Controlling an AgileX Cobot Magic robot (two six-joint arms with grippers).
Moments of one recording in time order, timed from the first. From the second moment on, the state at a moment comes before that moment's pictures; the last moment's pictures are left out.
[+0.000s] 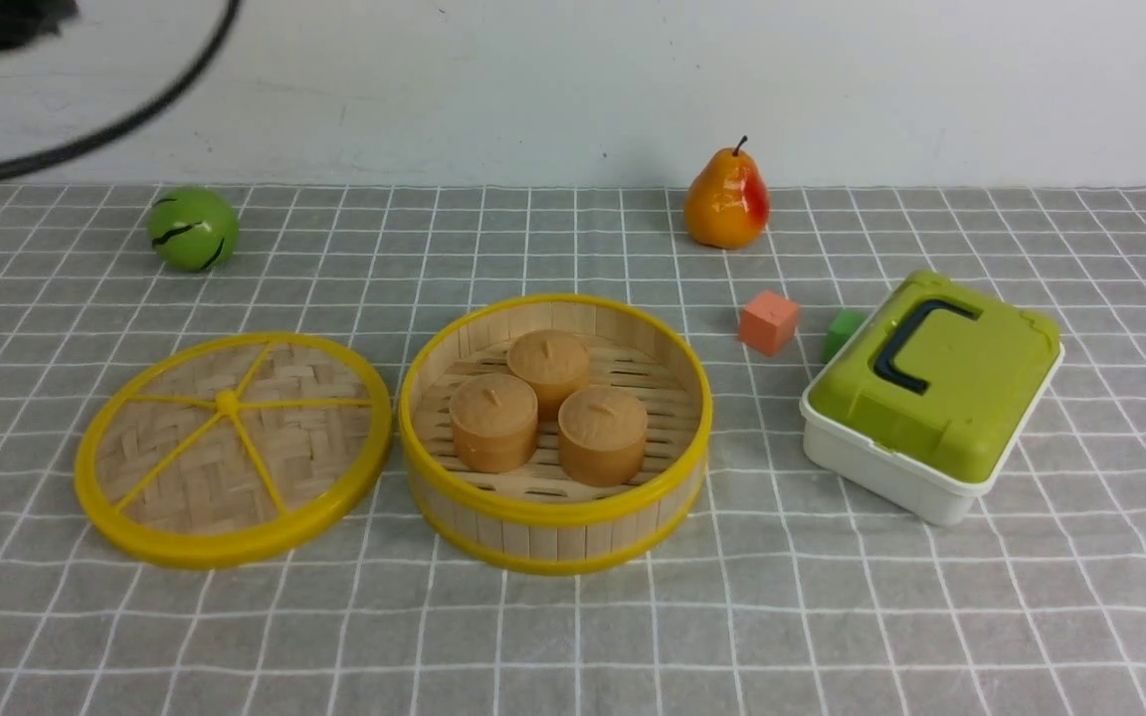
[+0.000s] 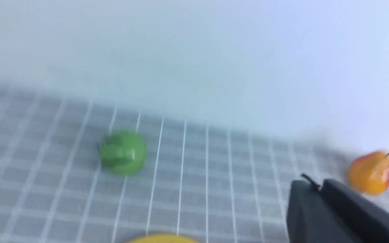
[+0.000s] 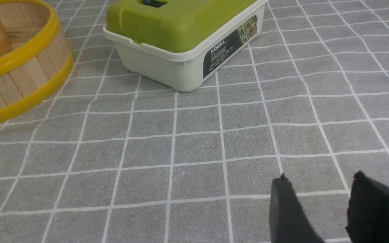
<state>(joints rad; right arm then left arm) 0.00 -0.01 0.02 0.07 0.40 0.10 -0.05 1.18 -1.29 -0.04 0.41 -0.20</state>
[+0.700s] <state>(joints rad) 0.00 -0.01 0.02 0.07 0.40 0.10 -0.05 0.19 -0.40 -0.23 0.42 0.07</state>
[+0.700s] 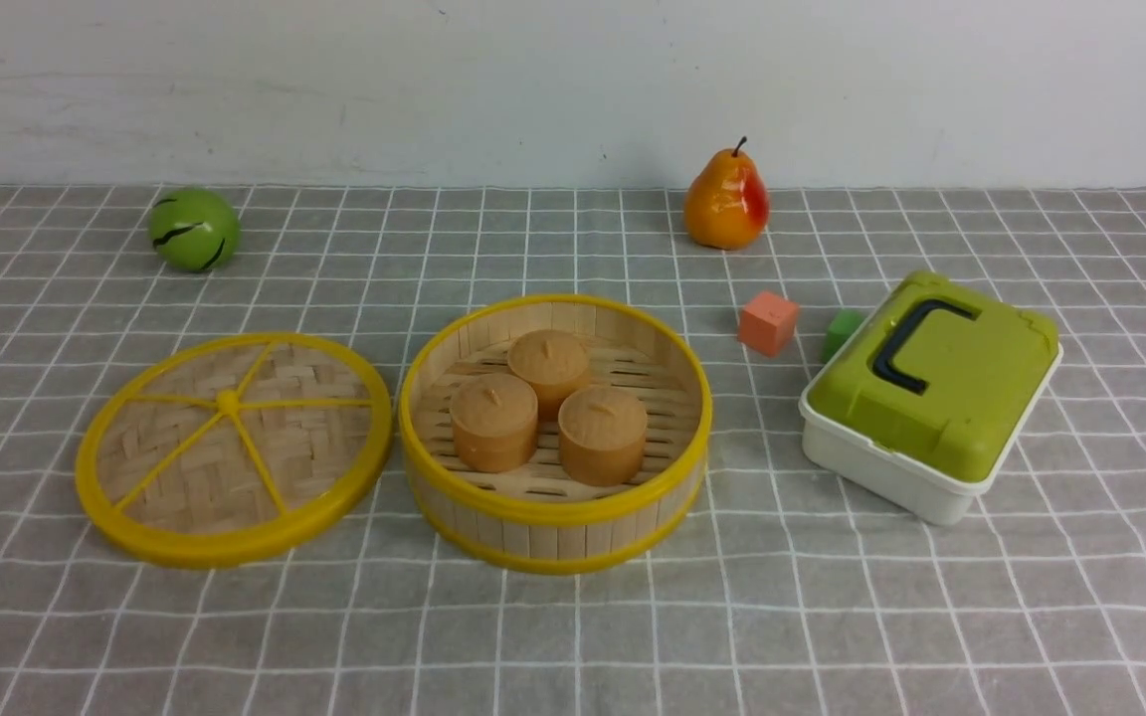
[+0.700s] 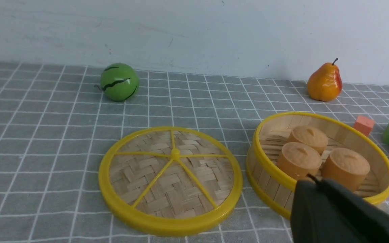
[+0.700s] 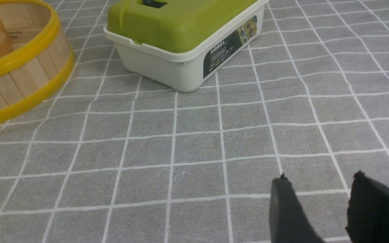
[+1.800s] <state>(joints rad) 0.00 -0.01 0.02 0.07 0.40 0.10 -0.05 -0.01 0.03 0.09 0.37 -0.41</state>
